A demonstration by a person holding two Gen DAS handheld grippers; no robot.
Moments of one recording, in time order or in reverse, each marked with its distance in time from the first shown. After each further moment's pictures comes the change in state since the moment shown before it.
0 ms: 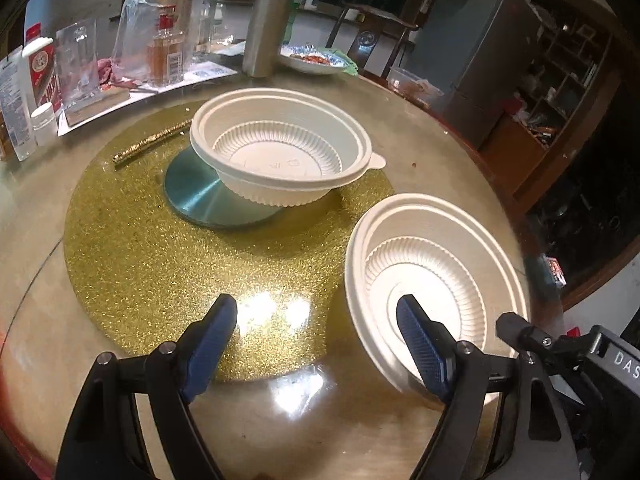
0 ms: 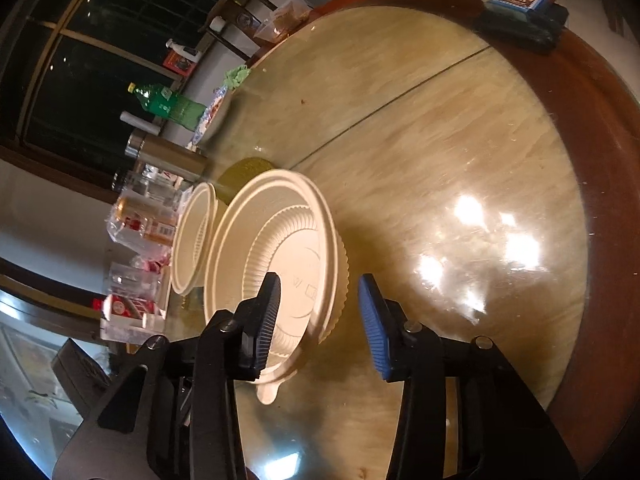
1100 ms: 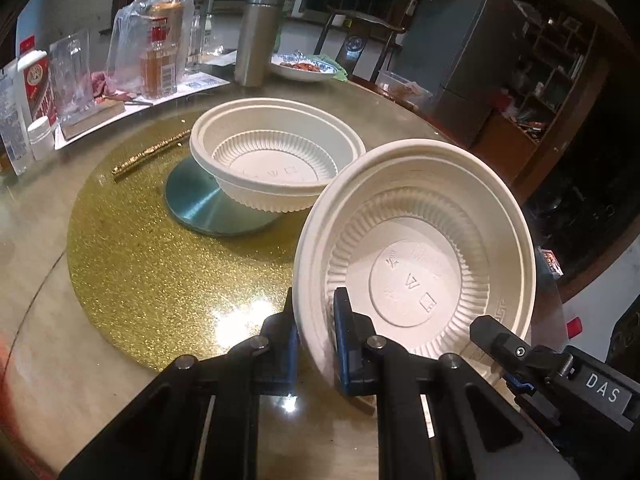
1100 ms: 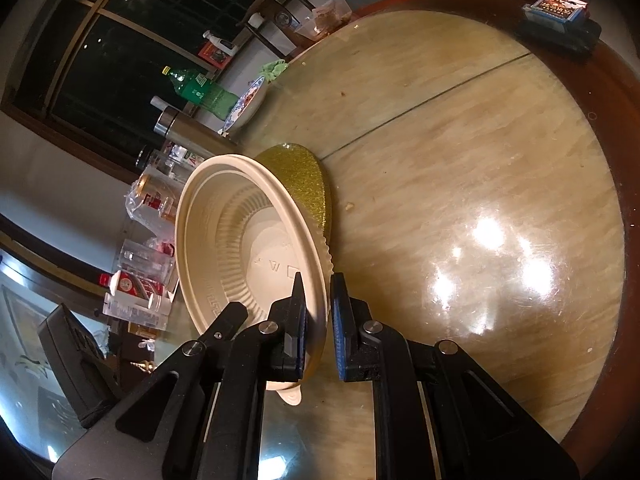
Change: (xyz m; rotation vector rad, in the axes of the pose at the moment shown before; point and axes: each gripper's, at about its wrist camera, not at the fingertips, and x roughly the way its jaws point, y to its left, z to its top) left arm -0.009 0.003 -0.003 0.054 -0.038 -0.014; right arm 0.010 0.012 -0.020 -0.107 -0.038 0.078
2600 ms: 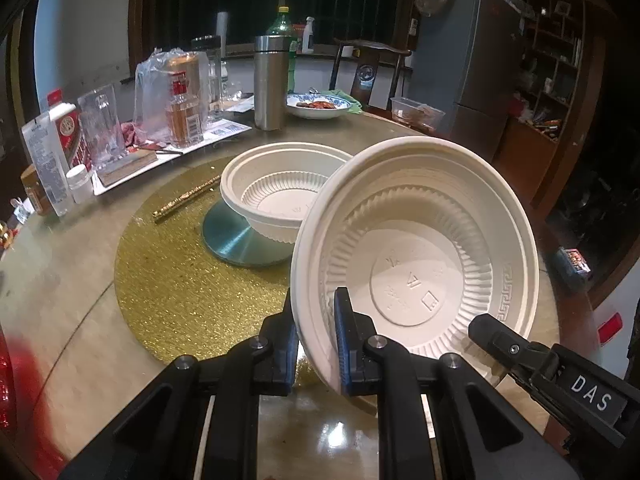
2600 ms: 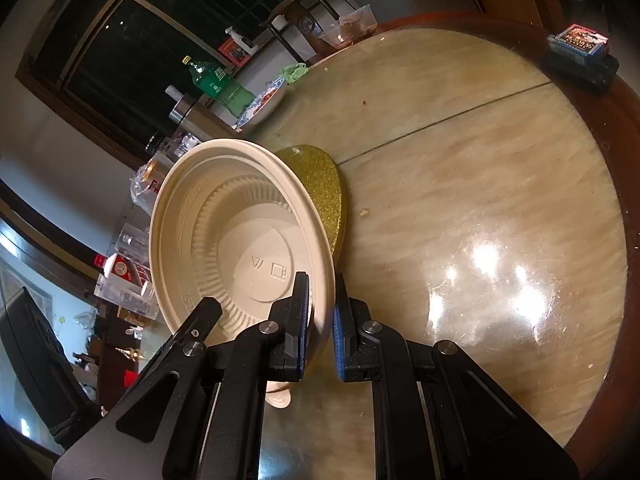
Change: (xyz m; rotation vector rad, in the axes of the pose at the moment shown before) left arm -0.022 -0.020 -0.010 0.086 -0.140 0.164; right arm 0.001 0.013 -0.006 -0.100 -0.035 -0.002
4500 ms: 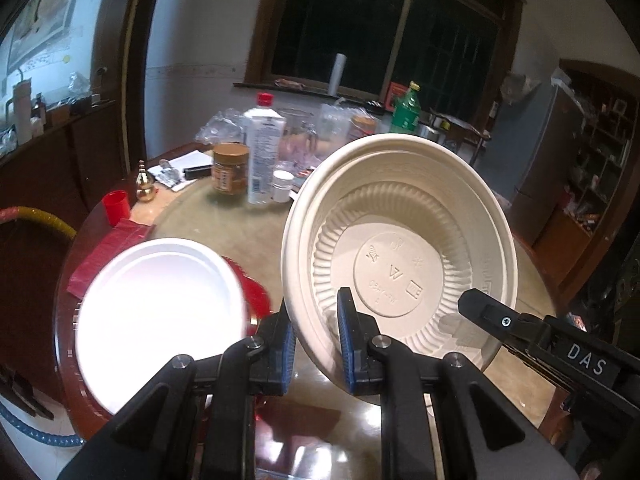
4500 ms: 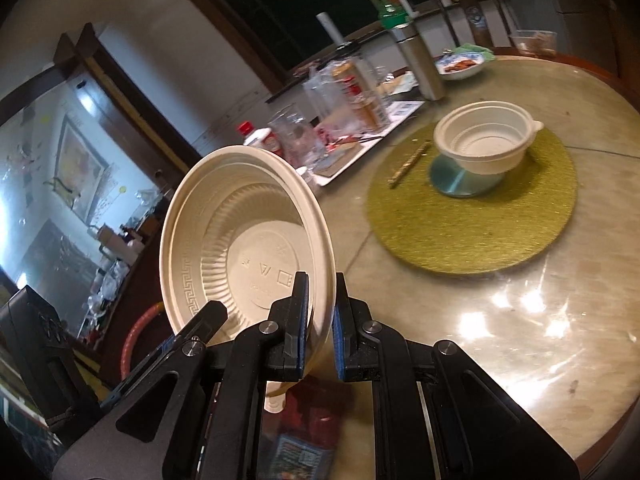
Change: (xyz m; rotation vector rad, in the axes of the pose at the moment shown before) left arm -0.173 0.203 -0.048 -0.279 -0.153 0.121; right arm -0.027 0.208 -0.128 -0.414 0.152 0.255
